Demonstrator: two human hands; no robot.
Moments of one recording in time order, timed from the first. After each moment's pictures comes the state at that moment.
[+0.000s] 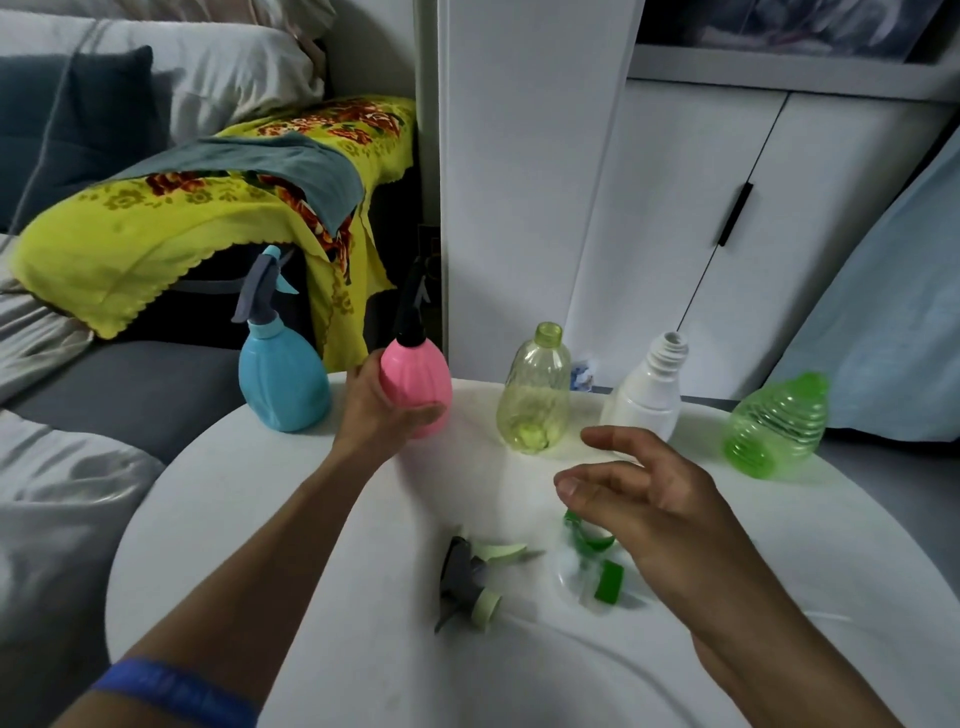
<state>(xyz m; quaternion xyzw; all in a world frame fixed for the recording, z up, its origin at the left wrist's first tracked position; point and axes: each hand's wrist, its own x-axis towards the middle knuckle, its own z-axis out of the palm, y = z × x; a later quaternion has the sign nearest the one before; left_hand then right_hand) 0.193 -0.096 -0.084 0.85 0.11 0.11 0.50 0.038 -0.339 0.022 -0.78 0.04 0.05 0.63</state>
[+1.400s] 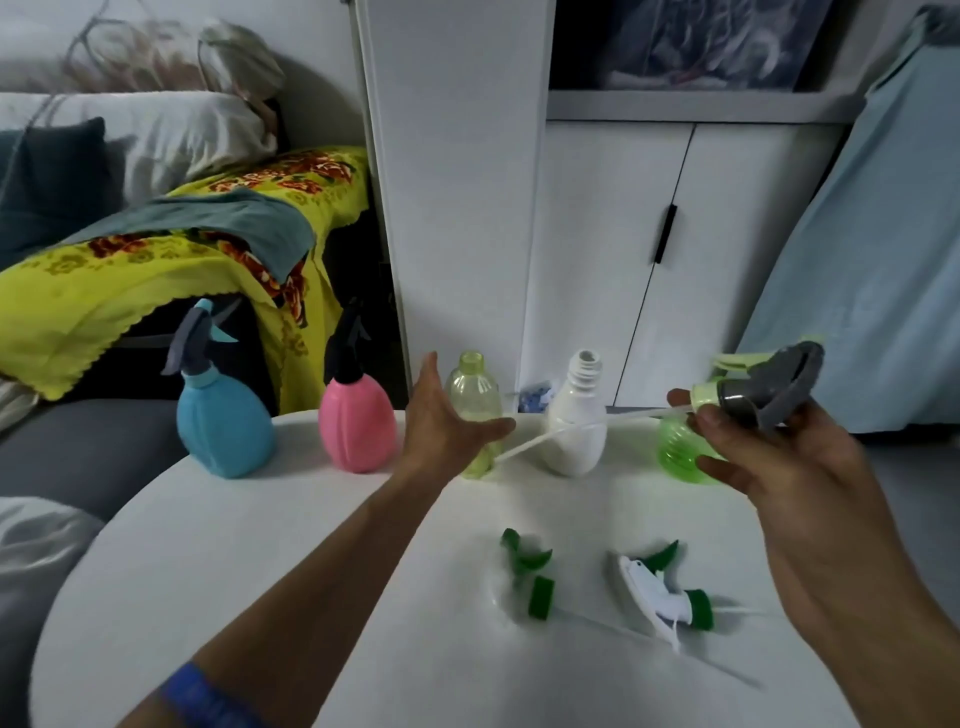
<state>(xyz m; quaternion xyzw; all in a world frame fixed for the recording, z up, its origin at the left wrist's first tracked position) 0.190 -0.227 -0.041 0.85 0.04 0.08 0.52 0.043 -0.452 0.046 -0.68 0.07 -0.19 0.70</state>
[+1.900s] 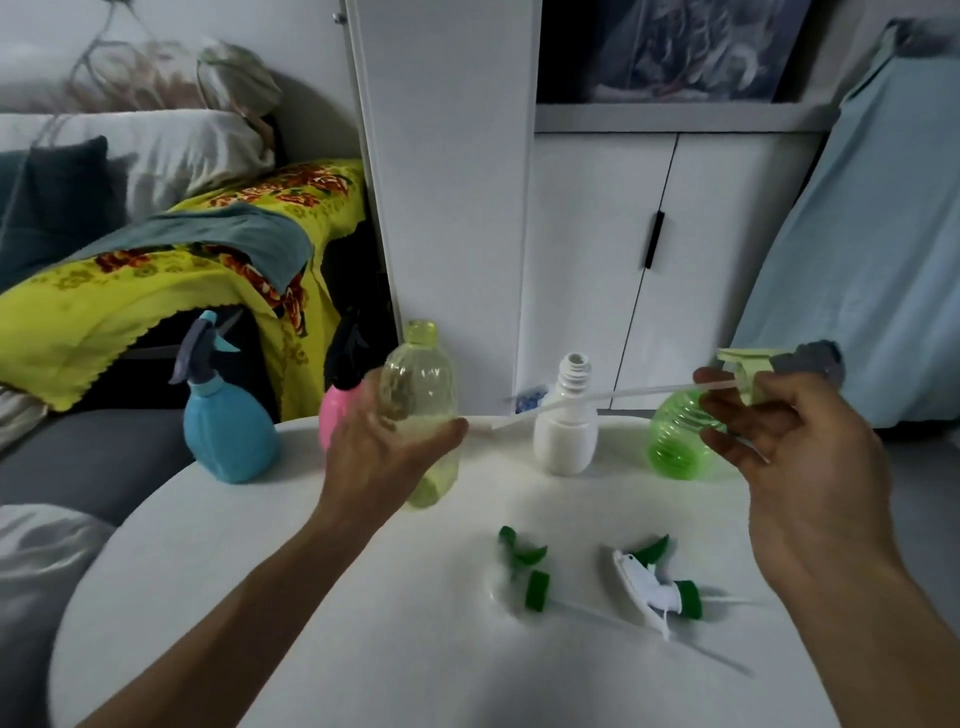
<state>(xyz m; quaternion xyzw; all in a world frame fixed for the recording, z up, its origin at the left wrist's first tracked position) 0.115 -0.186 -0.004 0.84 -0.01 0.19 0.51 0.049 -0.455 0.062 -0.53 0.14 -0.26 0.80</state>
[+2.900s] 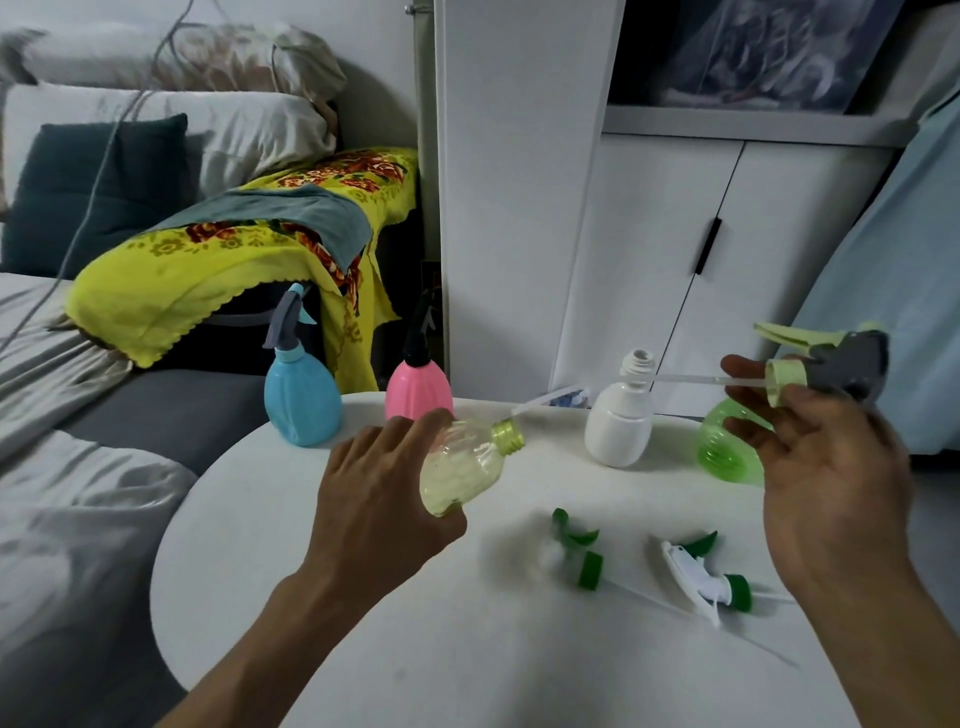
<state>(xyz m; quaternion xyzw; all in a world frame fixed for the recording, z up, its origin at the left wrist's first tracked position) 0.037 -0.130 -0.006 0.95 -0.10 0.25 0.15 0.042 -0.419 0.048 -0.55 -0.01 -0.26 0.79</state>
